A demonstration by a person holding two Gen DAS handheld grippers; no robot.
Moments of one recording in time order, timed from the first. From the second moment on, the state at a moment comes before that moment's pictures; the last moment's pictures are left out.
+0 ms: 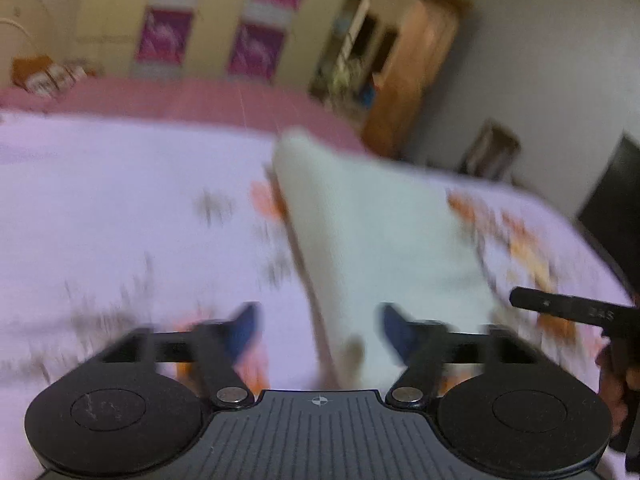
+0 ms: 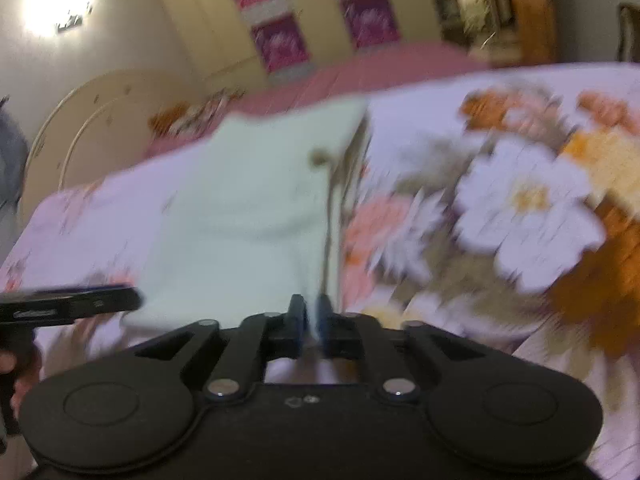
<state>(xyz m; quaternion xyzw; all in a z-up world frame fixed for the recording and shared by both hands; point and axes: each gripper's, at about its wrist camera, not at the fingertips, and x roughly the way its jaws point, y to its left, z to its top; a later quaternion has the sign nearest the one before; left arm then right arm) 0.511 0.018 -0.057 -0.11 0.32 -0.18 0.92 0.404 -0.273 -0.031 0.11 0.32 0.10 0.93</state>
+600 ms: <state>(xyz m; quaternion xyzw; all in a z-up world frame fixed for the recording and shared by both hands) 0.651 -0.004 -0.083 -0.15 0.33 -0.13 0.92 0.549 -0.231 -0.045 -0.01 0.33 0.08 0.94</state>
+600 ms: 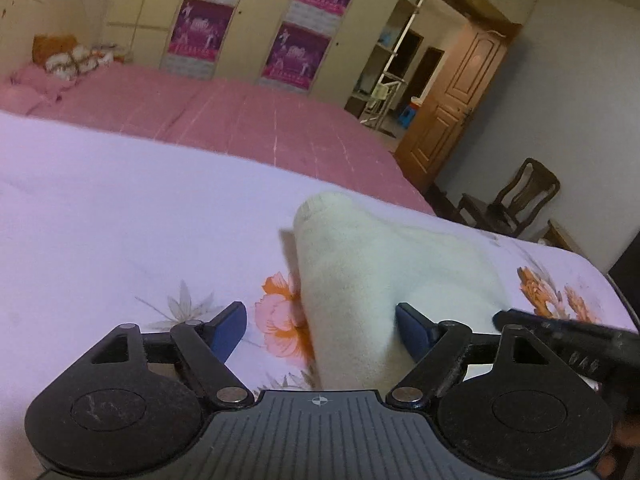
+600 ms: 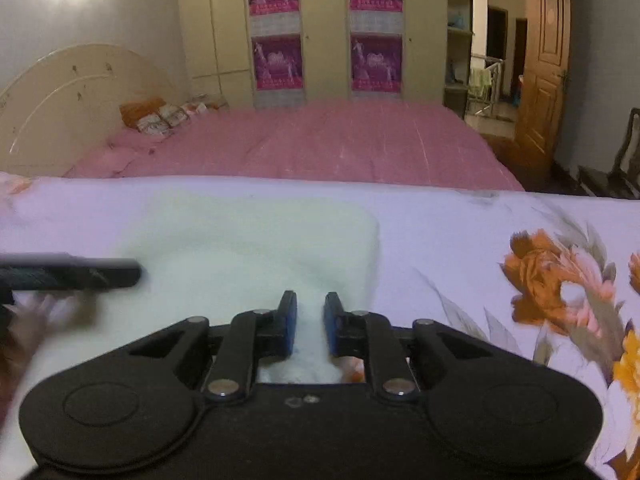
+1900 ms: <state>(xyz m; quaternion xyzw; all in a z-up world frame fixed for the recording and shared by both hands) 0.635 0.002 -0.122 -0.30 0.41 -0.27 0.82 0.541 -0.333 -0.081 0.36 0.41 0.20 0.81</state>
